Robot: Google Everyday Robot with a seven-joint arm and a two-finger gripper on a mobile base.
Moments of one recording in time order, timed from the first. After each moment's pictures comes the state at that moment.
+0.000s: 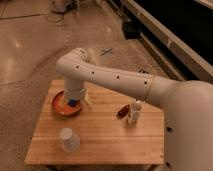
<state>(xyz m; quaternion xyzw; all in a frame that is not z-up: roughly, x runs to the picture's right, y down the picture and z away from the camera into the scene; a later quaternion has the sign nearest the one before) -0.147 0.079 0.696 -0.22 -0.31 -0.63 0.68</state>
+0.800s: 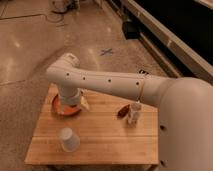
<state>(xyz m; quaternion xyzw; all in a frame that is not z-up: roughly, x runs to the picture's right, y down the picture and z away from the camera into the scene) -0.162 0.108 0.691 -0.23 -0.27 -0.68 0.64</state>
